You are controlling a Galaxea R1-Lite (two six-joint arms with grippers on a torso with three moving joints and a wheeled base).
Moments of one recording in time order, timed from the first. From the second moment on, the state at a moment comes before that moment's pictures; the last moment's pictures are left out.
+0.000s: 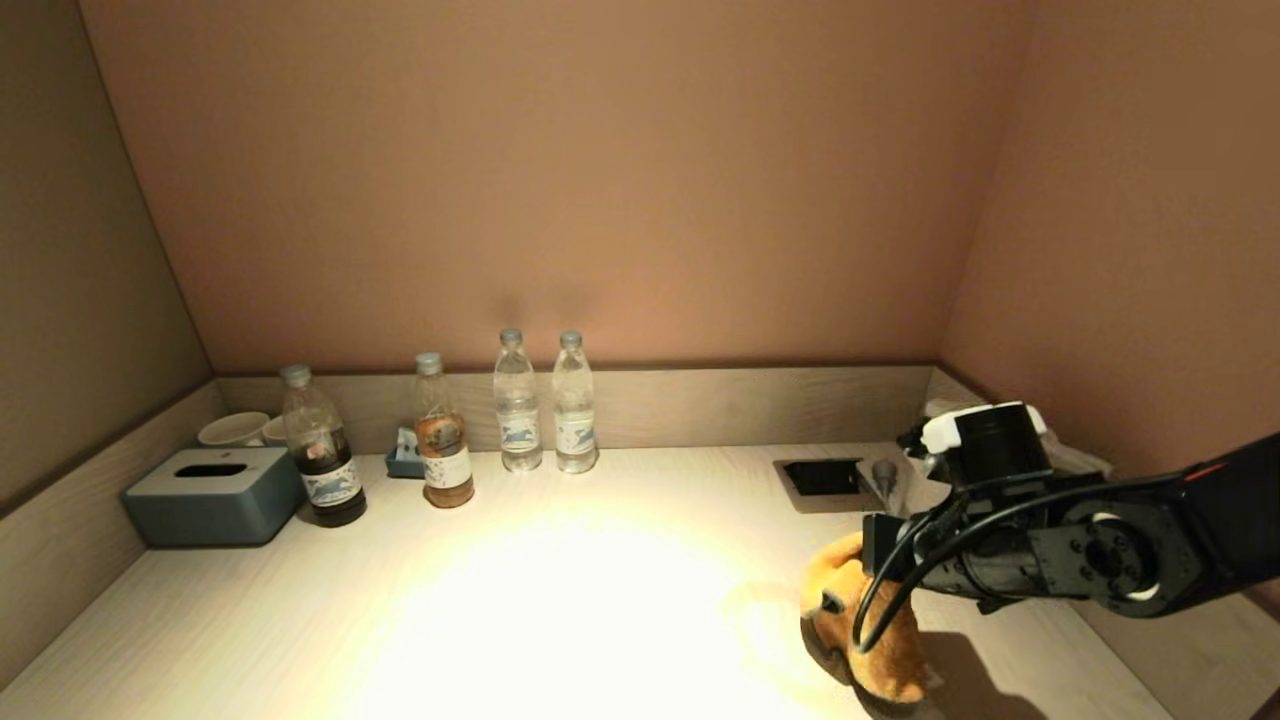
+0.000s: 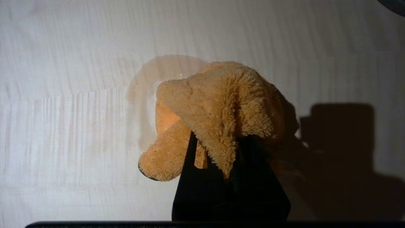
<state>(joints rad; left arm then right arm) 0.01 0.00 0.00 0.00 -0.01 -0.05 0.16 1.77 -0.74 -0.21 0.06 0.34</state>
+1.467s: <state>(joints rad) 0.01 0.00 0.00 0.00 -0.01 -0.05 0.24 1.95 -0.54 -0.45 0.10 0.33</state>
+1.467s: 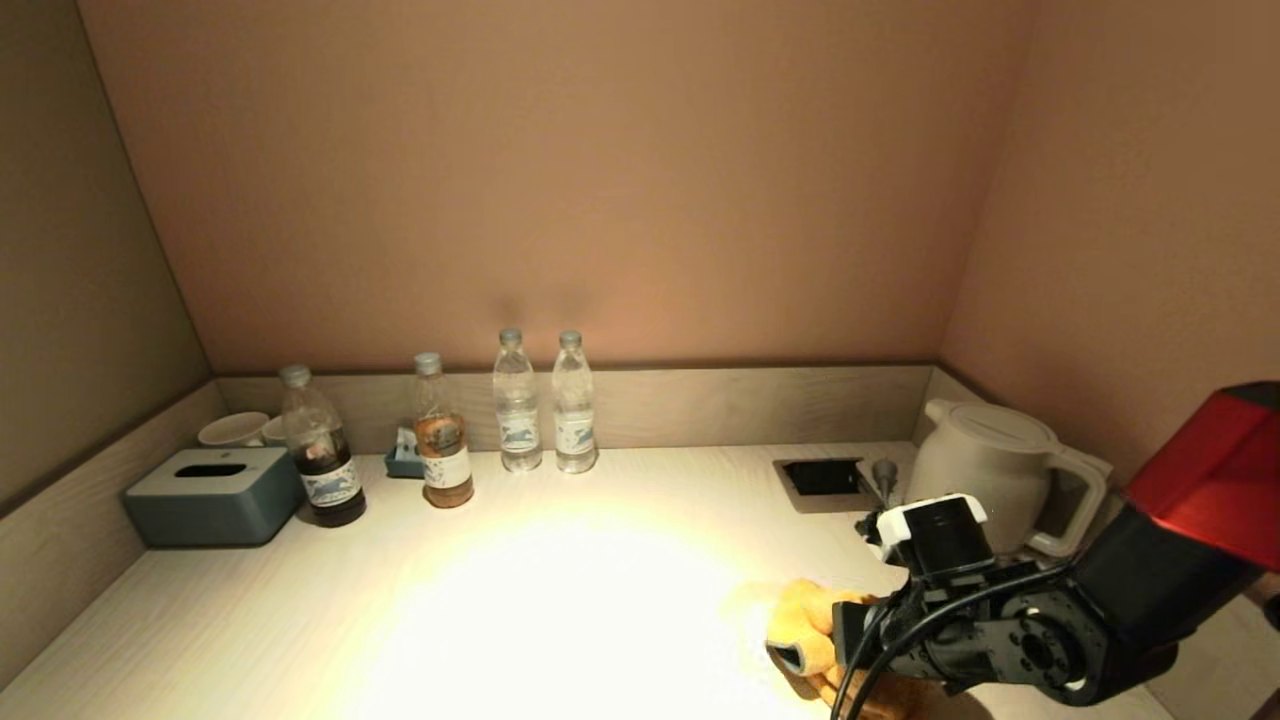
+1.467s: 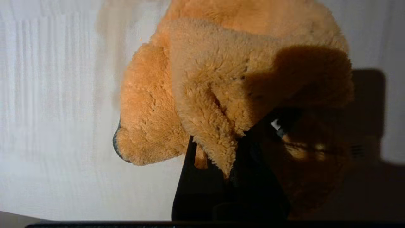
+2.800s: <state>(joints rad) 0.01 0.00 0.00 0.00 -0.01 -0.05 0.49 2.05 -0.70 -0.45 0.07 0.33</state>
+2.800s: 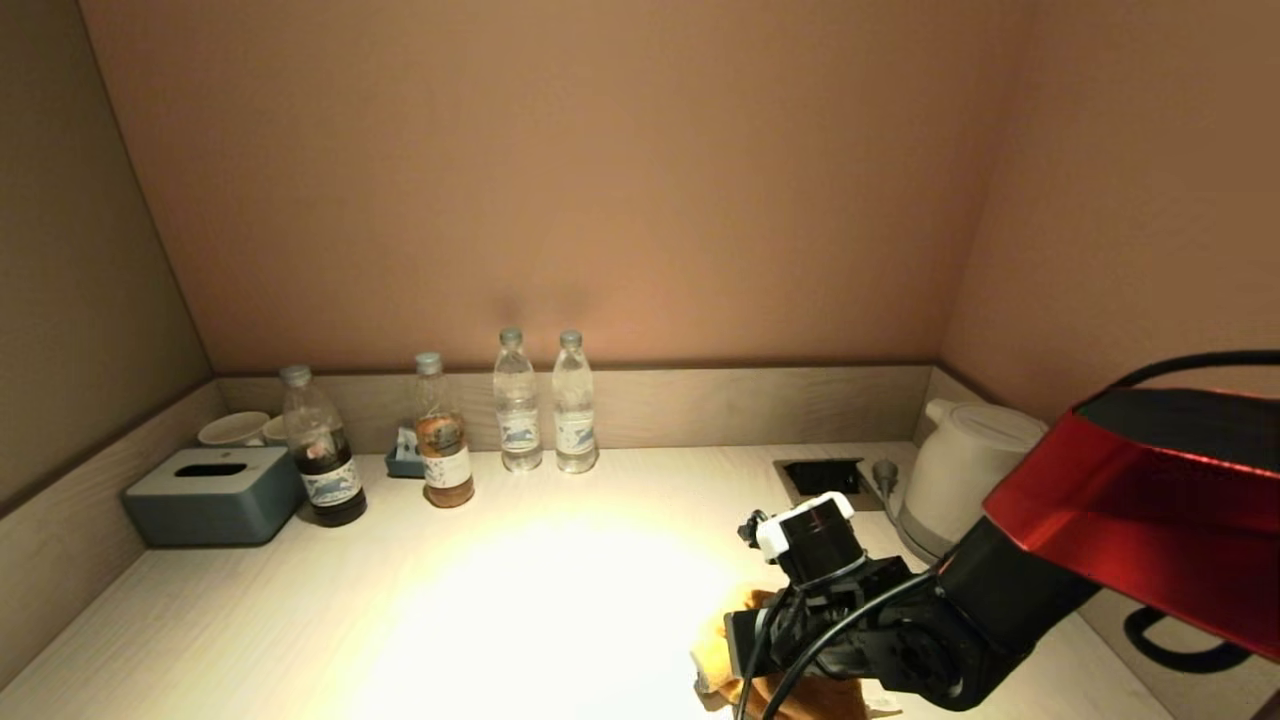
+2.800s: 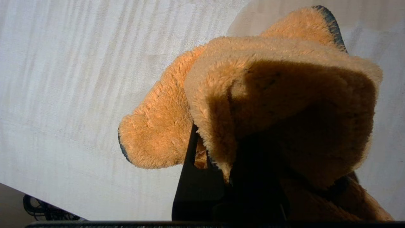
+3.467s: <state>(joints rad) 0.01 0.00 0.00 0.00 -0.01 -0.05 0.50 2.16 -0.85 -0.44 0.07 0.31</state>
